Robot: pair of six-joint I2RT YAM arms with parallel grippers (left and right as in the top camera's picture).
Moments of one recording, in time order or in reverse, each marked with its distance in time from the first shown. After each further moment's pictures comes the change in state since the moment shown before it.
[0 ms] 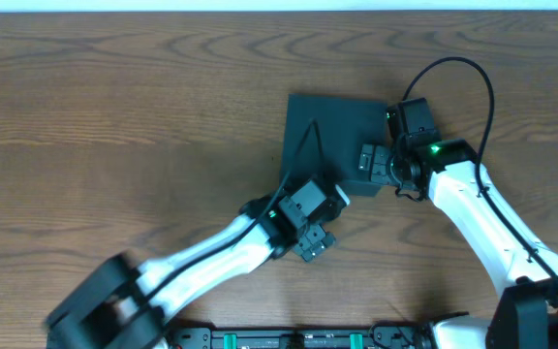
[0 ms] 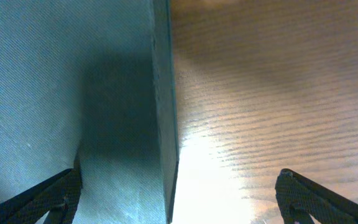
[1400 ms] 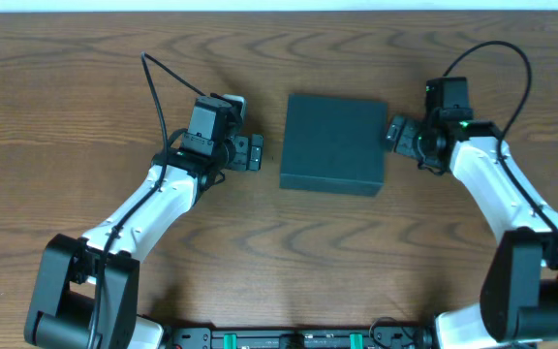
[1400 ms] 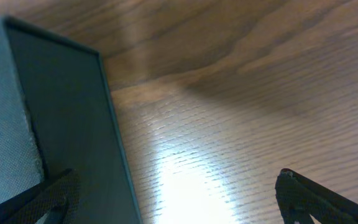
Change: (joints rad) left arm 0.587 0.061 0.017 0.207 0.156 -0.231; right arm -0.188 0.169 0.077 0.162 -0.038 -0.023
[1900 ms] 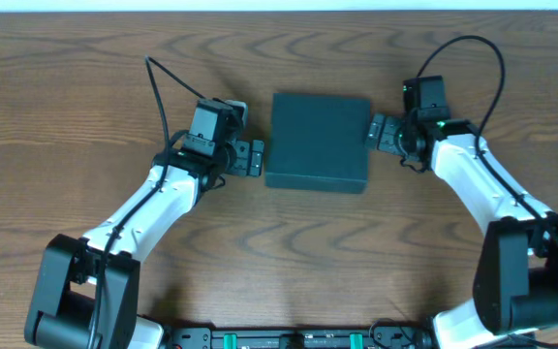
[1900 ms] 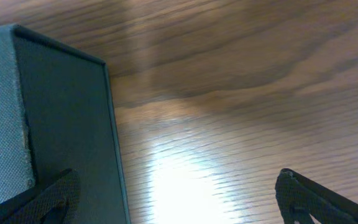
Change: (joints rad) left arm -0.012 0.000 0.000 -0.058 0.018 0.000; right arm 0.087 0.035 0.000 0.092 0.005 -0.013
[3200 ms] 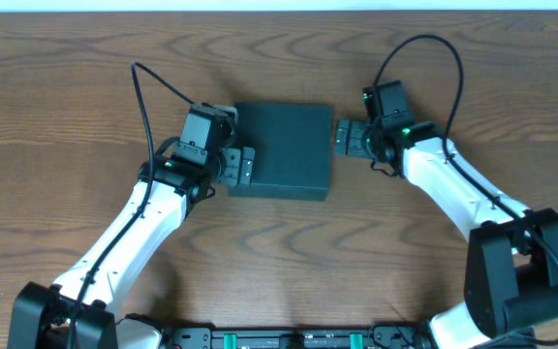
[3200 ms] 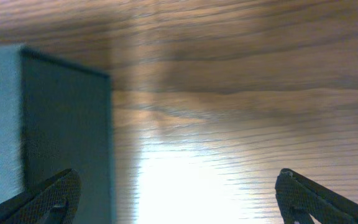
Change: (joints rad) left arm -0.009 -0.165 0.000 -0.225 -0.146 0.005; right arm 0.127 0.007 0.000 0.048 -0.019 0.029
